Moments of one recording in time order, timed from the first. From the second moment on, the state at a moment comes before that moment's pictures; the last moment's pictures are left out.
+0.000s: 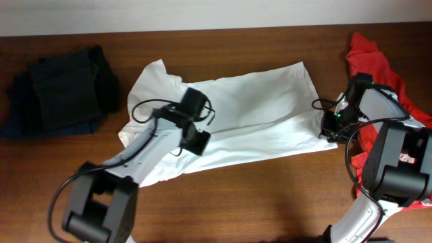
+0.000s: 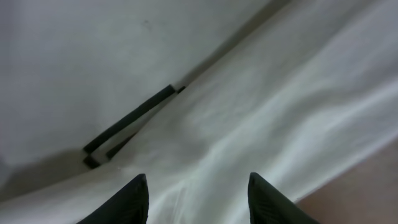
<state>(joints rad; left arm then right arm) -0.48 1.80 1.18 -0.74 0.01 0.04 -0.27 2.01 1.33 -0.98 -0.15 0.11</state>
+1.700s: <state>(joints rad) -0.53 1.90 1.30 -0.72 -0.20 0.06 -0.27 2.01 1.33 -0.98 -0.14 0.11</state>
